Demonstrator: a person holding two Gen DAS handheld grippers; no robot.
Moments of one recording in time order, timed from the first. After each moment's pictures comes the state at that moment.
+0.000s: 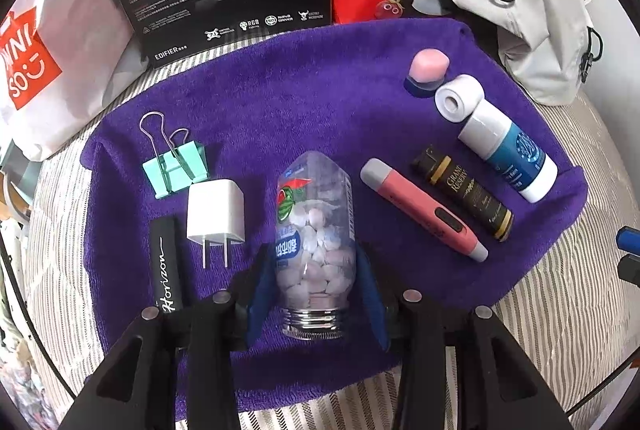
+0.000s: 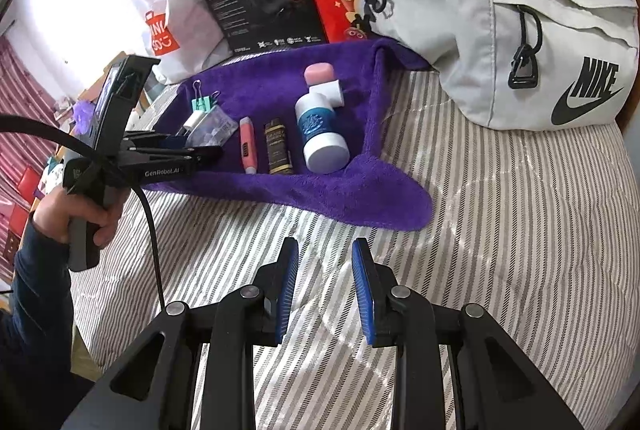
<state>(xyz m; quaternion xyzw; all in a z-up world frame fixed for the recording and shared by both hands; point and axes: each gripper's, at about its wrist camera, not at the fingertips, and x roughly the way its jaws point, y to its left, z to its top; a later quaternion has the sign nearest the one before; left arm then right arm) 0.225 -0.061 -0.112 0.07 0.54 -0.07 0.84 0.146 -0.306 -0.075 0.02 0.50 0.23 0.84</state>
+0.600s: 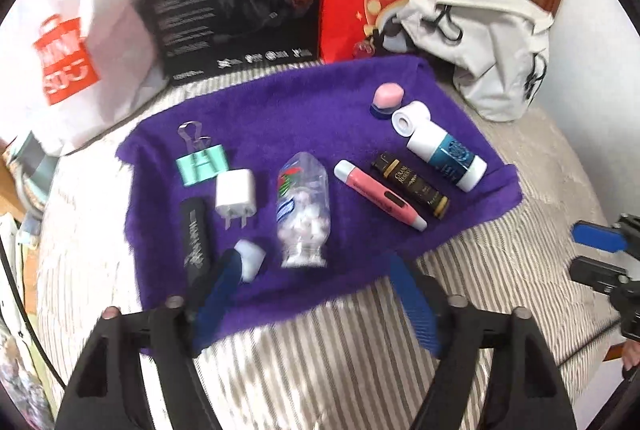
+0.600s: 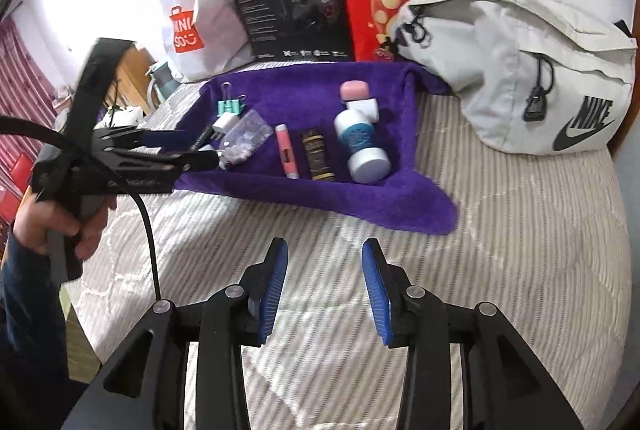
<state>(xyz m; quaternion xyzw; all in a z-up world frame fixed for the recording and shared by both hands) 0.165 -0.046 -0.054 0.04 0.50 -0.09 0.86 0.124 -0.266 -0.045 -0.01 0.48 0.22 0.85</state>
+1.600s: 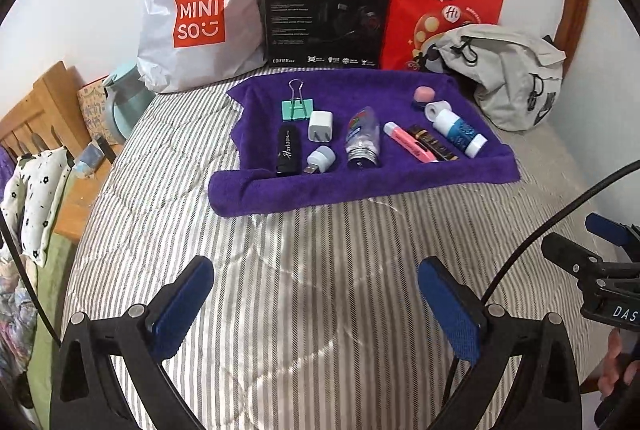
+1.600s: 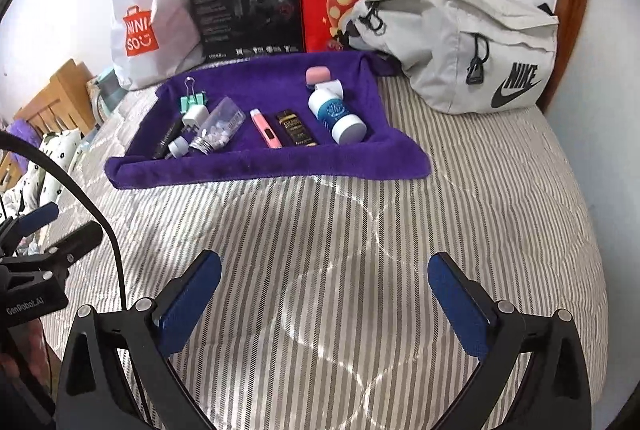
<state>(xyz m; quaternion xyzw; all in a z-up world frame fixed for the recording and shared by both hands) 0.038 -0.006 -0.032 -0.01 0.45 0.01 0.89 0.056 -0.232 -0.037 -0.01 0.46 0.06 0.88</state>
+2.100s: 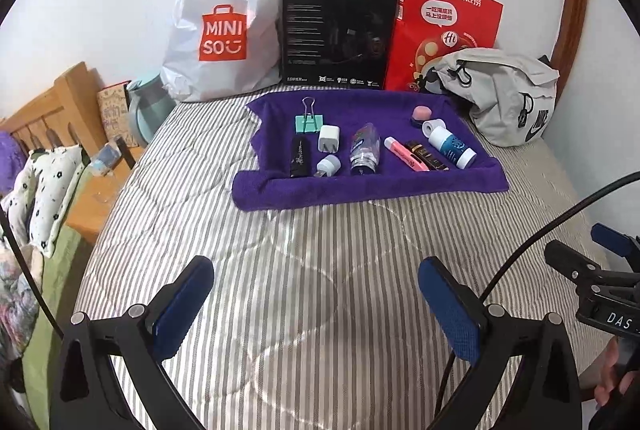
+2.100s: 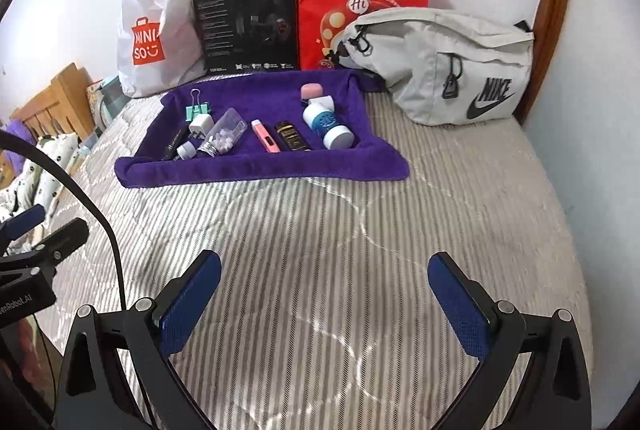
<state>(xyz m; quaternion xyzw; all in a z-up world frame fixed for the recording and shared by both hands) -0.001 -0.002 -0.012 -0.02 0.42 0.03 0.91 0.020 -0.233 -0.017 -0.03 0.44 0.04 0.90</state>
